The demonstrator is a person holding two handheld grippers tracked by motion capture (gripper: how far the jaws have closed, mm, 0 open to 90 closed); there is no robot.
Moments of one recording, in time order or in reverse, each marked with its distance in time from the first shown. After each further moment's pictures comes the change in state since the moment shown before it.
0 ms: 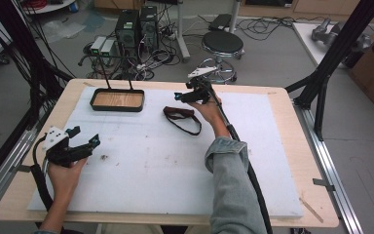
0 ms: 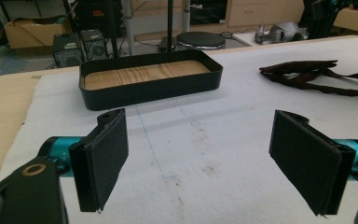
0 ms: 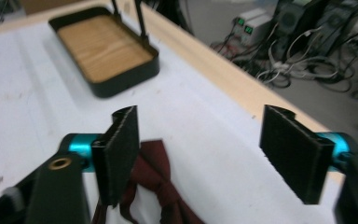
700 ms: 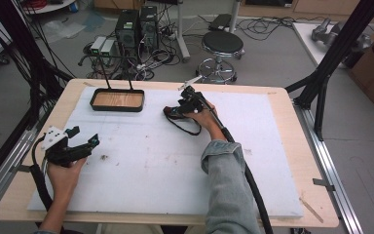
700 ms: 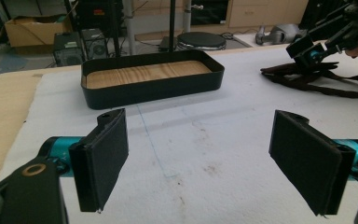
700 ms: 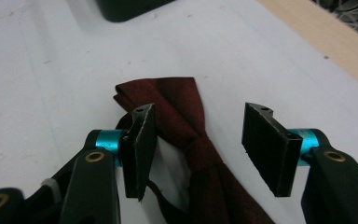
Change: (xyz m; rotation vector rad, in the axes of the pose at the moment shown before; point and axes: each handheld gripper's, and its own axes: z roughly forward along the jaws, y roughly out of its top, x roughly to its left) left arm 0.002 0.000 -0.001 0.000 0.002 -0.012; right arm 0.008 -0.026 0.040 0.222 0.102 -0.045
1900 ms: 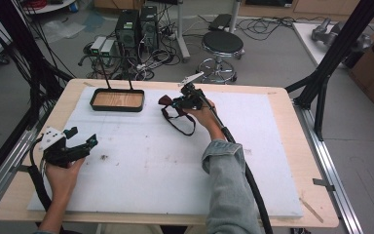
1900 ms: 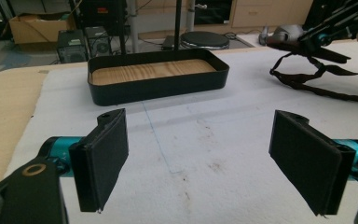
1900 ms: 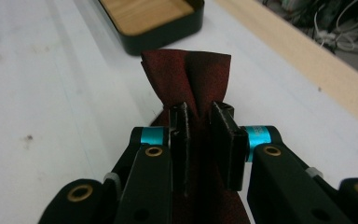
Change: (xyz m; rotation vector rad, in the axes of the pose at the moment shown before) left arm 0.003 -0.001 -0.003 0.000 0.014 -0.013; right arm 0.010 0.014 -0.018 -0.080 0.011 0.003
